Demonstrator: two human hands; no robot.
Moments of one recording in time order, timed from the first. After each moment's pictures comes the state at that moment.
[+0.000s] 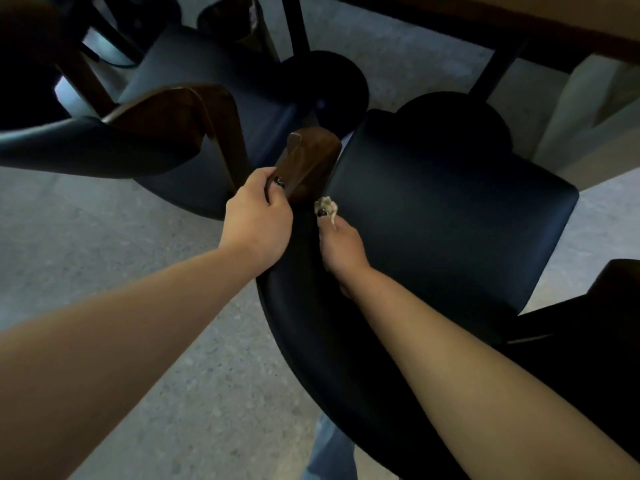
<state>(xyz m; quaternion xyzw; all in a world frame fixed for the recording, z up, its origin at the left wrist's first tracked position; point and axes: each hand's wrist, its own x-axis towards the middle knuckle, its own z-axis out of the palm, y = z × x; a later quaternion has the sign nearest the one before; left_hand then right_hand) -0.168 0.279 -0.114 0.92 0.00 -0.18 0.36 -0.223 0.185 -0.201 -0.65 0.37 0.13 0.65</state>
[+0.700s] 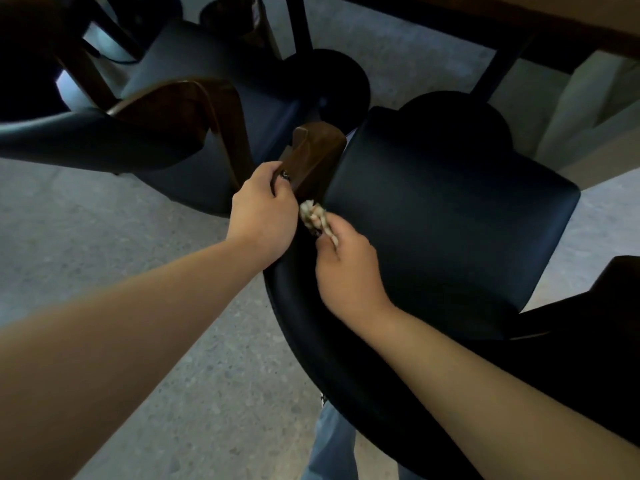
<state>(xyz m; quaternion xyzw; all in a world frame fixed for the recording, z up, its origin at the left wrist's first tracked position) -0.167 0.281 -0.121 0.92 0.00 -0.16 0.37 -0.270 0.201 -0.131 -0.77 0.23 0.01 0.60</state>
